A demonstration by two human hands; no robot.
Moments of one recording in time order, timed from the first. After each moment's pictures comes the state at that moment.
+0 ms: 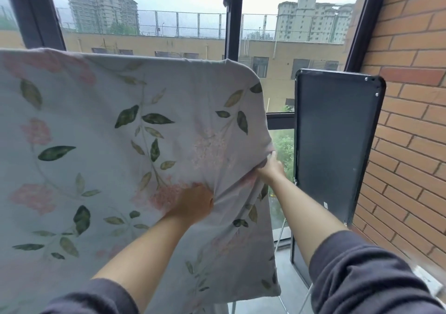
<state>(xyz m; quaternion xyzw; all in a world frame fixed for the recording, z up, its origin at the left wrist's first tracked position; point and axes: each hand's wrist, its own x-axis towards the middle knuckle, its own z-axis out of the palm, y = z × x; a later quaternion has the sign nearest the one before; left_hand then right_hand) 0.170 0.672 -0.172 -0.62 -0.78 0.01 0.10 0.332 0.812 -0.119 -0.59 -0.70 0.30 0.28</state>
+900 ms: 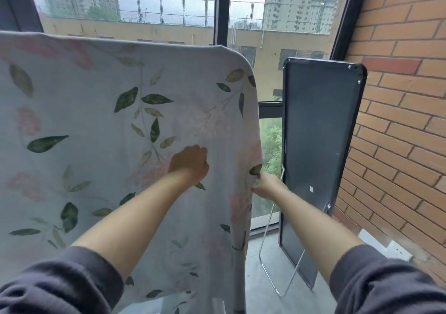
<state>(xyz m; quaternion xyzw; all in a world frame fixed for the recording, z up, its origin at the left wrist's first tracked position) 0.179 0.661 -0.104 -0.60 -0.79 -0.12 0.09 0.371 0.776 -0.166 -0.58 -0.79 0.19 0.05</state>
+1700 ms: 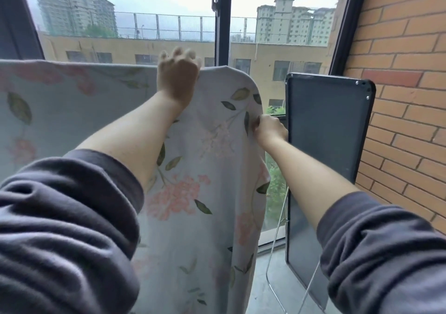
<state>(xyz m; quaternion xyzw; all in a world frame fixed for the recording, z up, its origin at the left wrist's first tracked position) 0.112 0.710 0.087 -0.53 -0.66 -0.21 0.49 0.302 0.821 -0.010 -0.58 -0.75 0.02 0.31</state>
